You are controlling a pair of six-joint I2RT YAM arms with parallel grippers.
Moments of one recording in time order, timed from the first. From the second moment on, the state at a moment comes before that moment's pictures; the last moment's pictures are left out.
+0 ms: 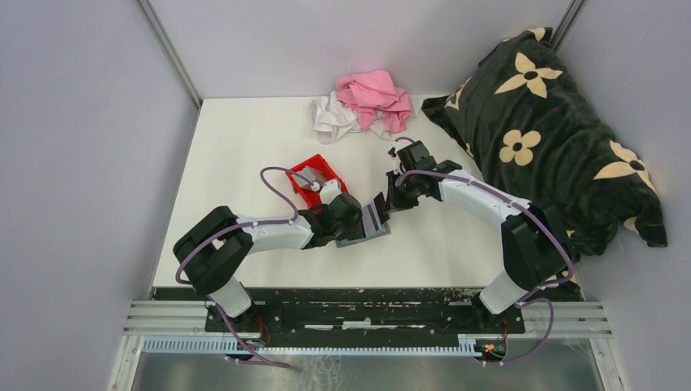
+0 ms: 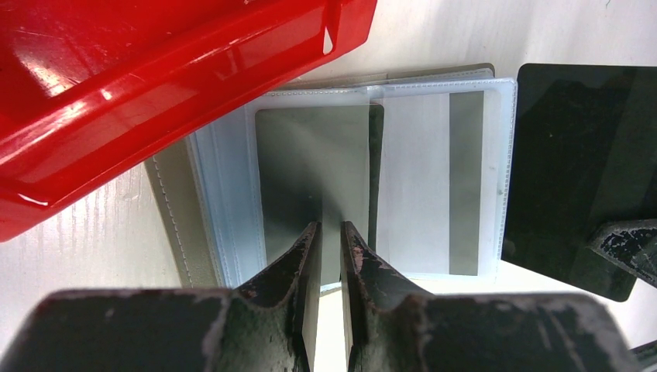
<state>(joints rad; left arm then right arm) -0.90 1.63 0.79 -0.07 -0.31 -1.07 0.53 1.61 1.10 -0.52 -0.26 0.45</state>
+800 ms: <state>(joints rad) -0.91 1.51 0.73 -0.24 -0.33 -1.07 0.65 1.64 1.16 -0.50 -0.25 0.48</state>
